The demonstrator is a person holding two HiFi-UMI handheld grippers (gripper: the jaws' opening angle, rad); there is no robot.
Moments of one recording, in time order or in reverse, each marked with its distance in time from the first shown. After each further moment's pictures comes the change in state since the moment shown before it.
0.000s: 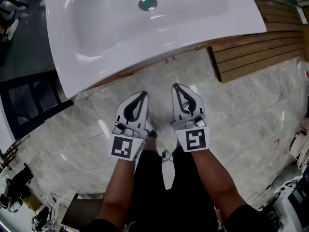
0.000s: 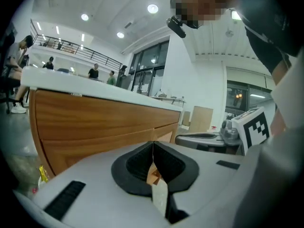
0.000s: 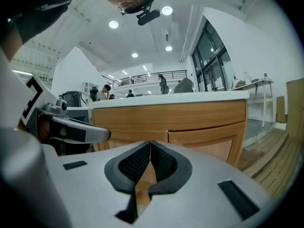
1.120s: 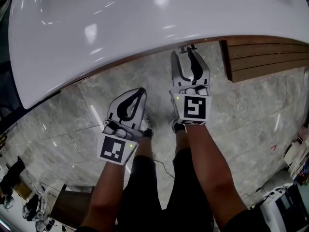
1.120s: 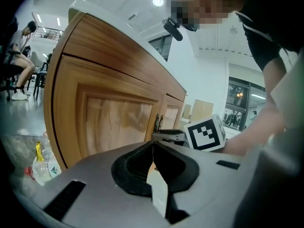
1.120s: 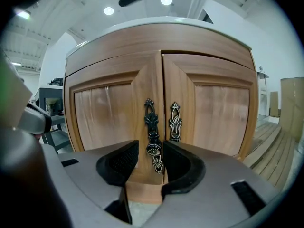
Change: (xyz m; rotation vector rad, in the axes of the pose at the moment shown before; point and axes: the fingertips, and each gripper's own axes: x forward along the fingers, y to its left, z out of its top) left arm 0.014 0.048 -0.111 -0.032 0.074 -0.010; right arm 0.106 -0.033 -0.147 -0.030 0.147 -0.089
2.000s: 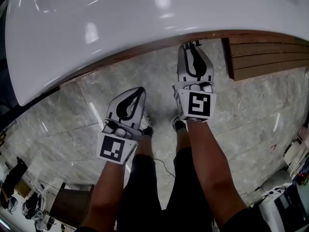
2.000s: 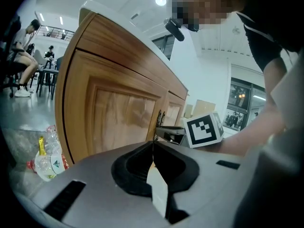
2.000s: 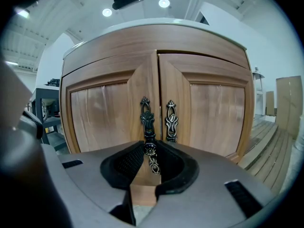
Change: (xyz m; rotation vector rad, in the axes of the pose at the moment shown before) left arm -0.008 0.009 -0.017 -0.029 0.009 0.019; right arm 0.002 -0.008 -0.005 0.021 -0.025 -0.048
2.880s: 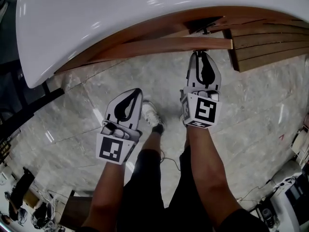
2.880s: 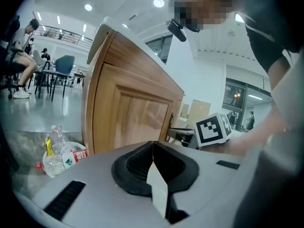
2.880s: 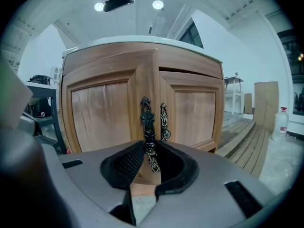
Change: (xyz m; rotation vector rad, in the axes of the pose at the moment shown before) left arm -0.061 0.030 -0.015 0.027 0.000 -0.044; right arm -0.056 0.020 -0.016 0.034 0.005 -0.206
